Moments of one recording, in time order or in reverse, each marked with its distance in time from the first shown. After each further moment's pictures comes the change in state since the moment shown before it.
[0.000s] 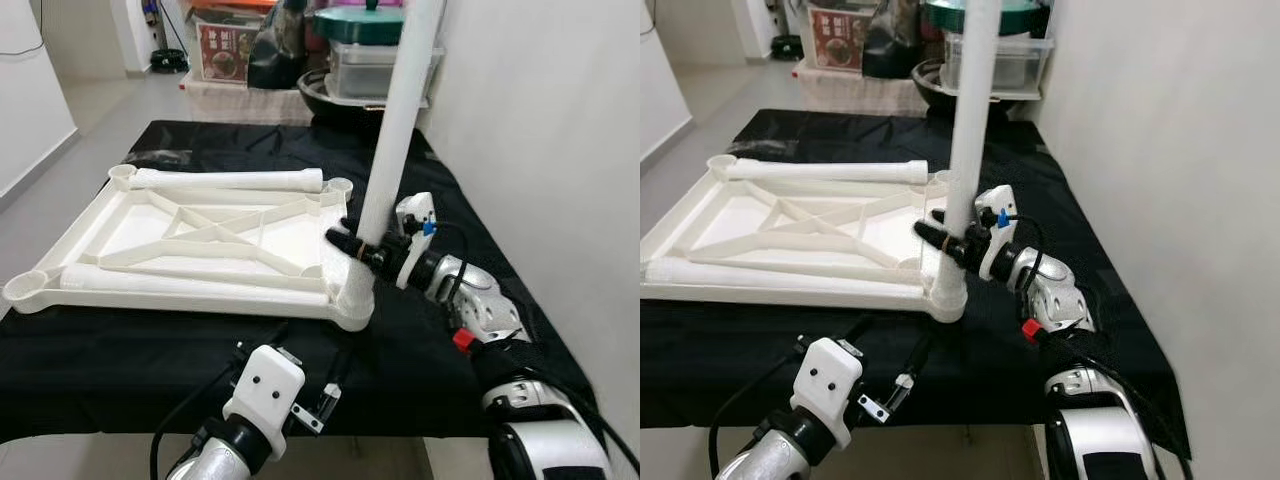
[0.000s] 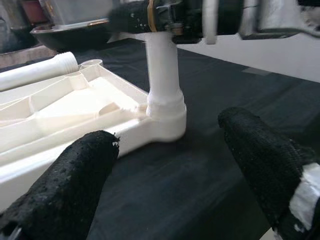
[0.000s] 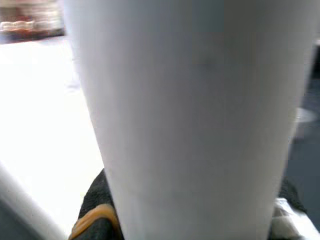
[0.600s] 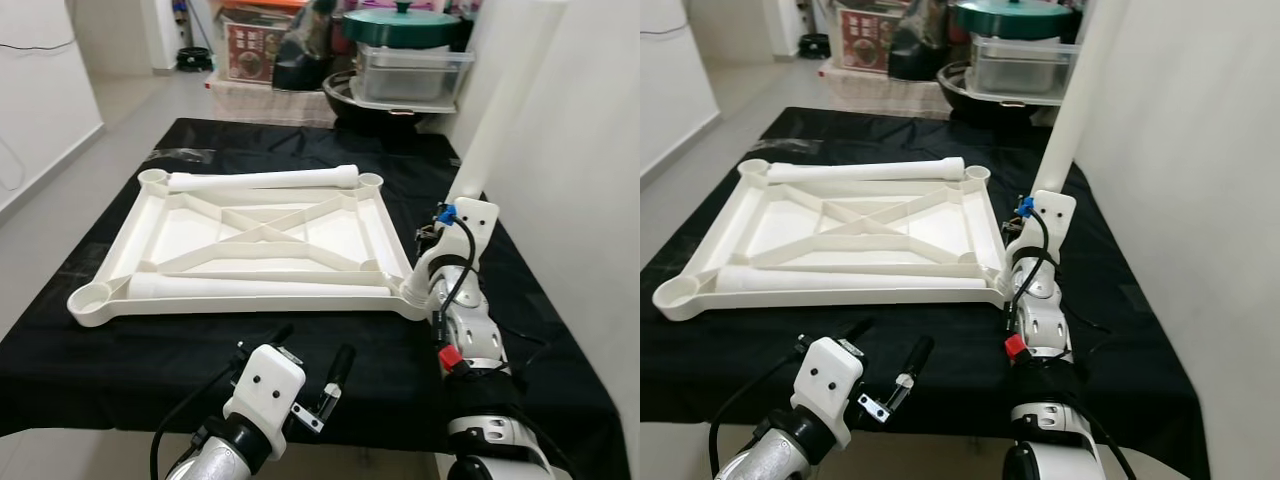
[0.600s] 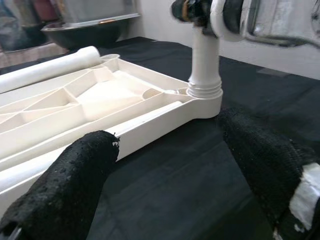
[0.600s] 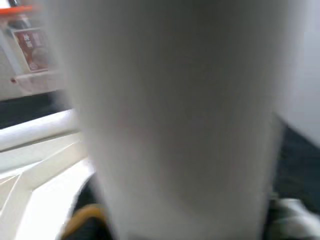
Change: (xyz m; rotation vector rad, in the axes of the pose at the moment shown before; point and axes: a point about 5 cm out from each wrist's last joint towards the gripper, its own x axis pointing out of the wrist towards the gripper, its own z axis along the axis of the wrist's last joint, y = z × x) left arm 0.001 0.001 0.001 0.006 -0.005 0.000; right arm -0.016 0.000 -0.004 0.069 -0.081 -0.690
